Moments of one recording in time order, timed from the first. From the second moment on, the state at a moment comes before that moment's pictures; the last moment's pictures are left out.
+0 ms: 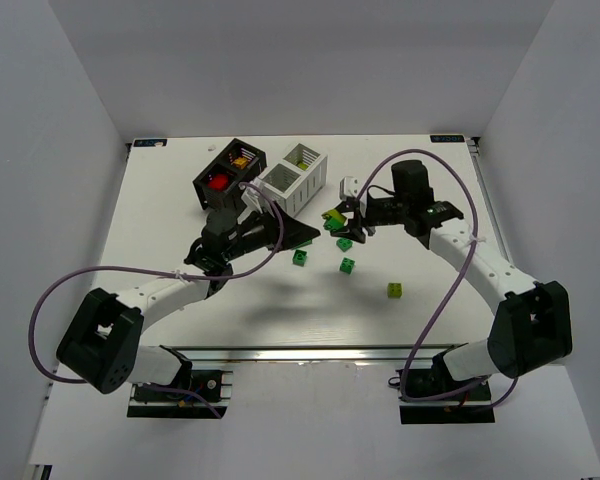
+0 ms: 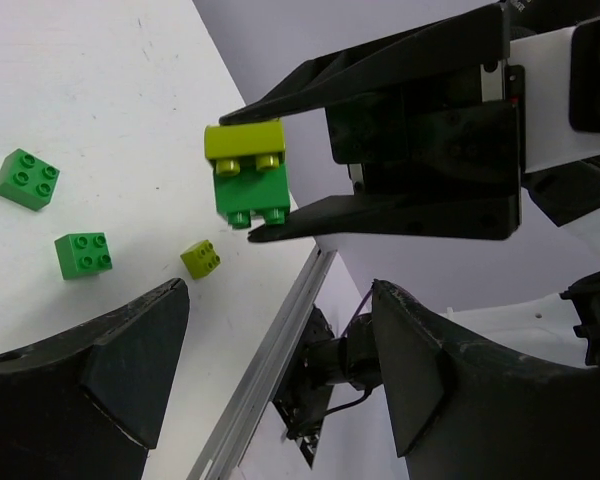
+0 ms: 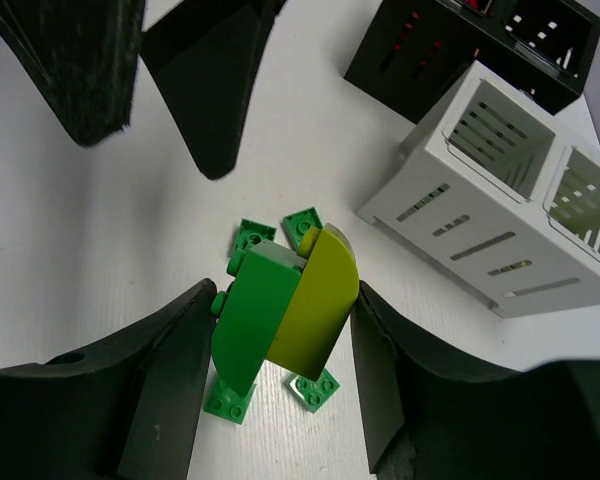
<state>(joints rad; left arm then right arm) -0.55 1.34 0.66 0.65 0.54 -0.97 0.41 1.41 1.10 -0.29 -0.92 -0.80</state>
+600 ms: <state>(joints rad) -0.57 1.38 0.67 0.66 0.54 -0.97 0.52 1.37 1.08 -0.22 -0.89 -0.71</state>
